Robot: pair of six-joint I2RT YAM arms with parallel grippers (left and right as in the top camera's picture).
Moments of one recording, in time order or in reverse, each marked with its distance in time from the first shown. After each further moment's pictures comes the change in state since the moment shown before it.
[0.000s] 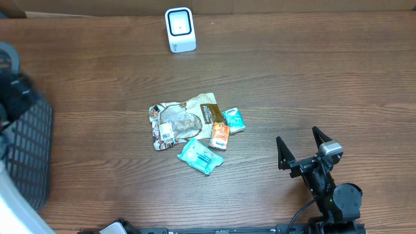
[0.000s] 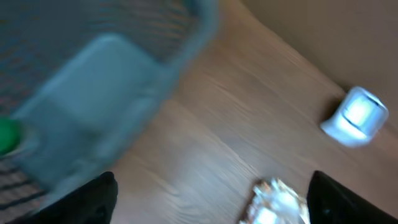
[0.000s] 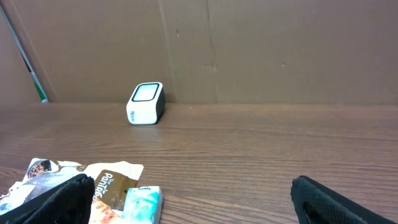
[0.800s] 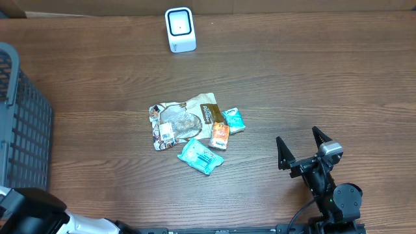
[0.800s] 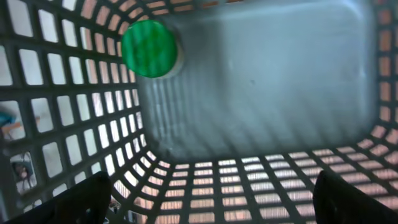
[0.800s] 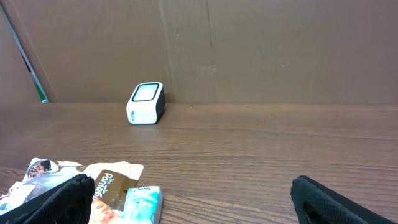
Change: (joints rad) left arm 0.423 0.405 -0.009 -0.063 -0.197 -0.269; right arm 0.000 0.000 0.000 0.000 0.000 0.000
